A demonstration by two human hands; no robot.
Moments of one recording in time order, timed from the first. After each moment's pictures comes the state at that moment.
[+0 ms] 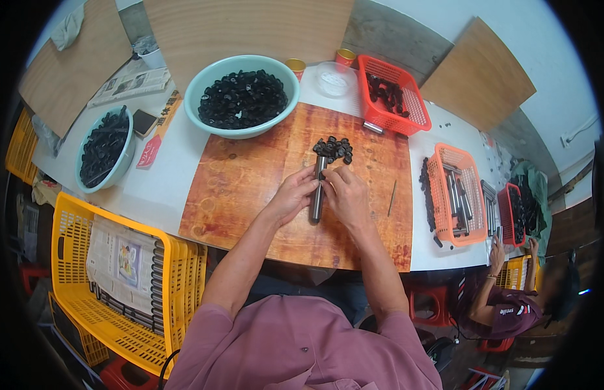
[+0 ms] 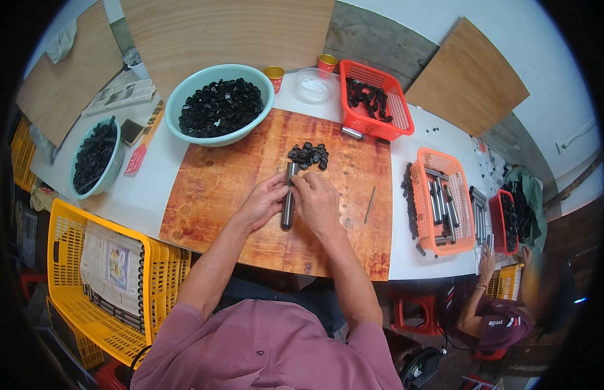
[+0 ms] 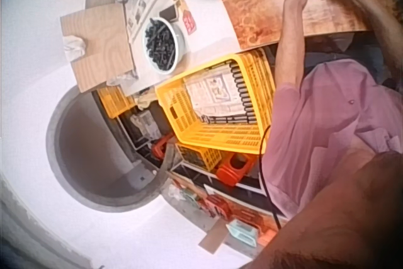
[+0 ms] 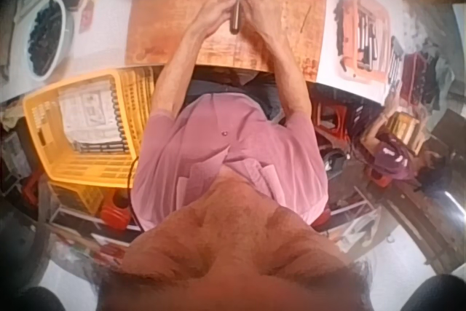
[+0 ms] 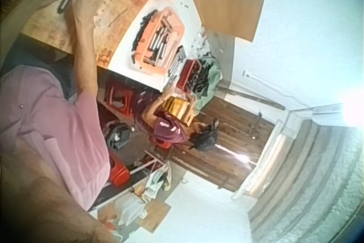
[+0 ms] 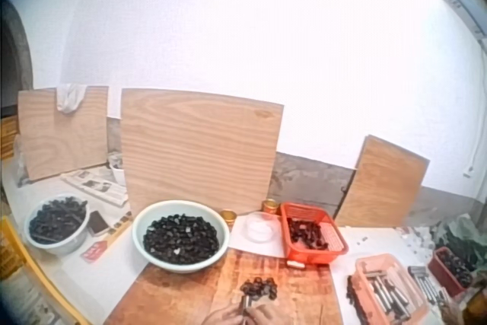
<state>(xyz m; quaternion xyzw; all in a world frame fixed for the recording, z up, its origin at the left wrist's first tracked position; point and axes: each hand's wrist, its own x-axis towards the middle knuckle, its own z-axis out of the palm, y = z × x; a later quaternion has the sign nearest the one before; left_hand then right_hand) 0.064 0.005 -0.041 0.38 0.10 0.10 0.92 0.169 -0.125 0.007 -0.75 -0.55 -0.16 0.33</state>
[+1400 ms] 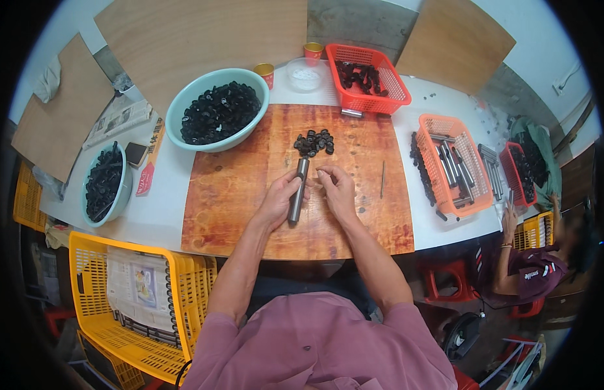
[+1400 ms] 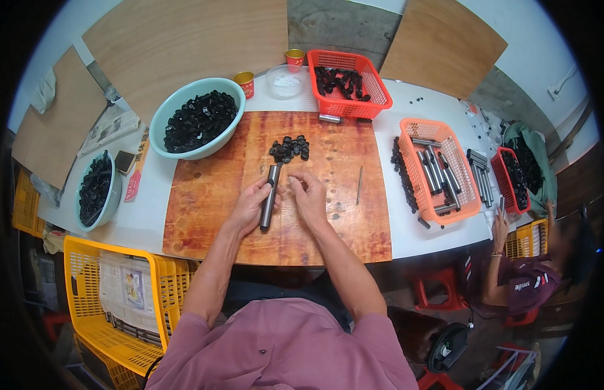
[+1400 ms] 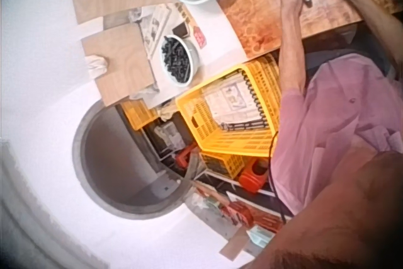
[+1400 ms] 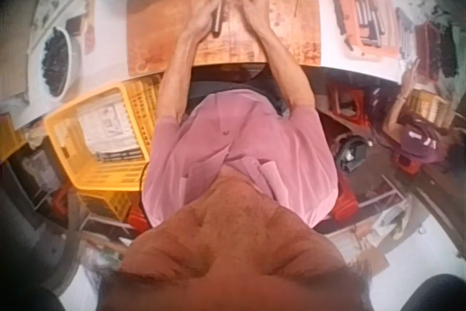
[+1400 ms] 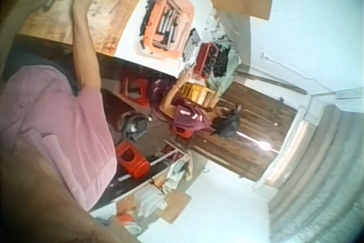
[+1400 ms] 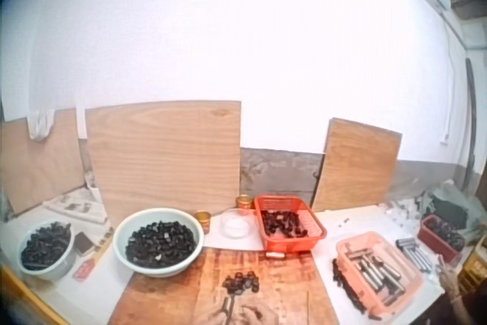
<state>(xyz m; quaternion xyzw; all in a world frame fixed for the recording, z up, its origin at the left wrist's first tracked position) 0.061 -0.003 -0.046 0.44 0.12 0.09 0.88 0.175 -0.136 -0.066 -0.69 -0.22 0.12 0.68</state>
